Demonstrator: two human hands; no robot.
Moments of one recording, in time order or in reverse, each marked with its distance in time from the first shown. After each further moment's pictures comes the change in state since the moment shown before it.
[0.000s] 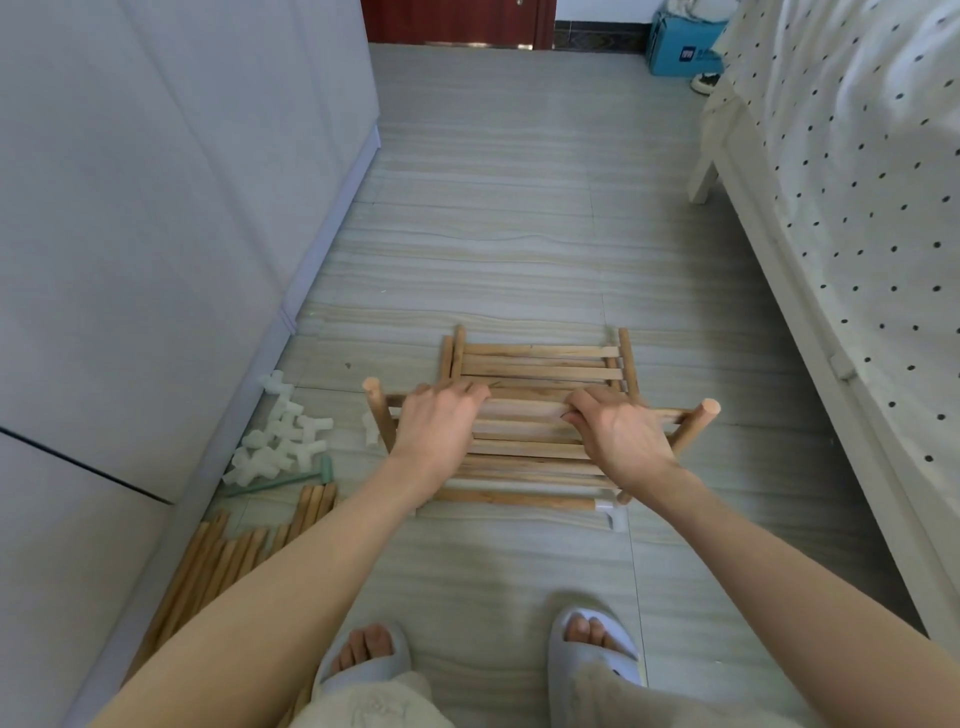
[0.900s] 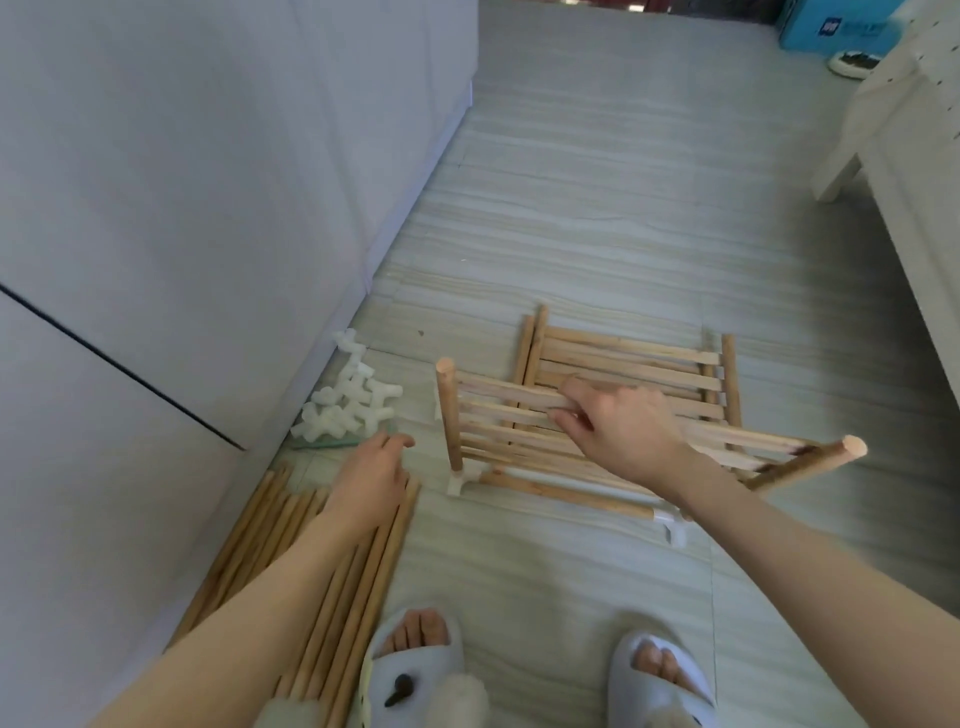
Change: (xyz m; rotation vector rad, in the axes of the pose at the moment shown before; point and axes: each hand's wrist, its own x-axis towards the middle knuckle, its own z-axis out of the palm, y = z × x) left_hand -0.100 -0.153 0.097 -0.307 -0.135 -0.423; right_hand 0.057 -0.079 0.029 -0.050 -0.121 -0.229
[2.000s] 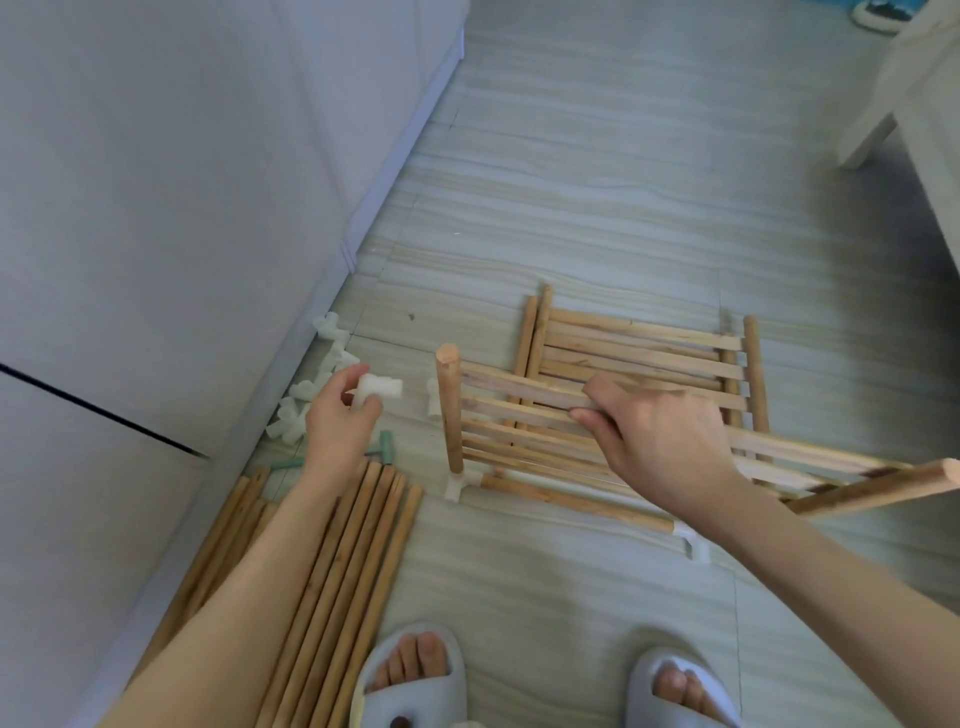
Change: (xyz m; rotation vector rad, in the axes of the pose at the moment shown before) left_hand 0.055 -0.004 -0.017 -0.733 0.308 -0.319; right_hand -0.002 -0.010 -0.004 0.005 0.142 0.028
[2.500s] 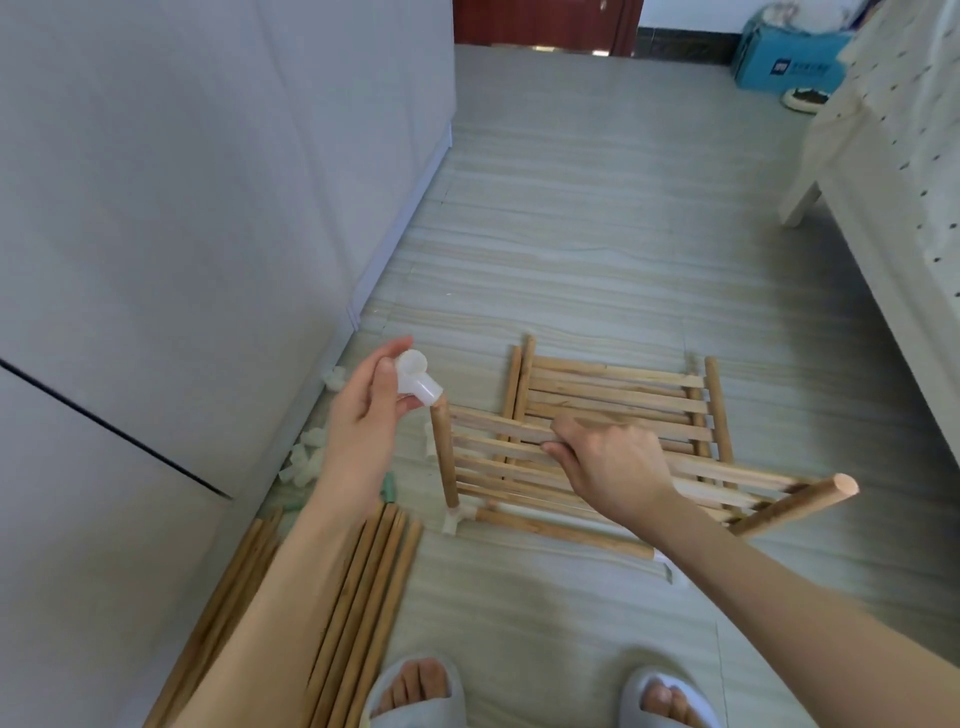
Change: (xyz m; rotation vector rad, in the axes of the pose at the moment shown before) left_hand -0.066 0.122 -0.025 -0.488 -0.135 0.217; right_hand -0.006 -0.002 0.000 -0.046 -0.068 0.023
